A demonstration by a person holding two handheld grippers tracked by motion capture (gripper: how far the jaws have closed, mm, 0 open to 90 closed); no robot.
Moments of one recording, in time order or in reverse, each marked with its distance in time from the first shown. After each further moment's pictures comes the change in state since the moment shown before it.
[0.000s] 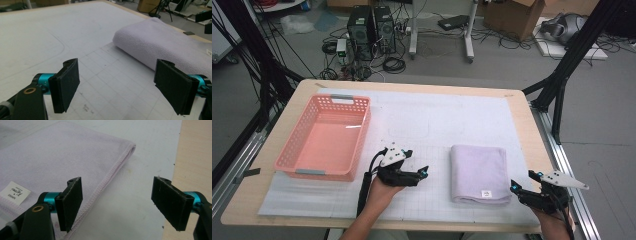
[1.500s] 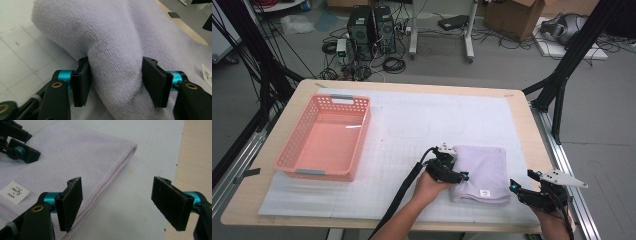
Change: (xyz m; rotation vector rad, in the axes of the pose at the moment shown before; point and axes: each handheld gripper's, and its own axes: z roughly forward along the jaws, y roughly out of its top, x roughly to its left) left arm -0.051 0.011 0.113 0.306 -0.194 -0.155; right arm -0.002 0.000 0.003 0.001 0.014 0.005
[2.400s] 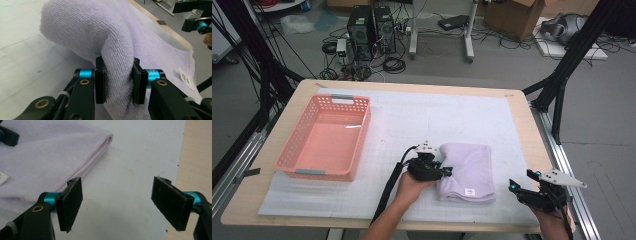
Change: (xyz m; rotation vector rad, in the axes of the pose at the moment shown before) left arm 0.028 -0.018 -0.054 -0.113 -0.041 0.017; right arm 0.002 0.001 0.001 -0.003 0.001 -0.006
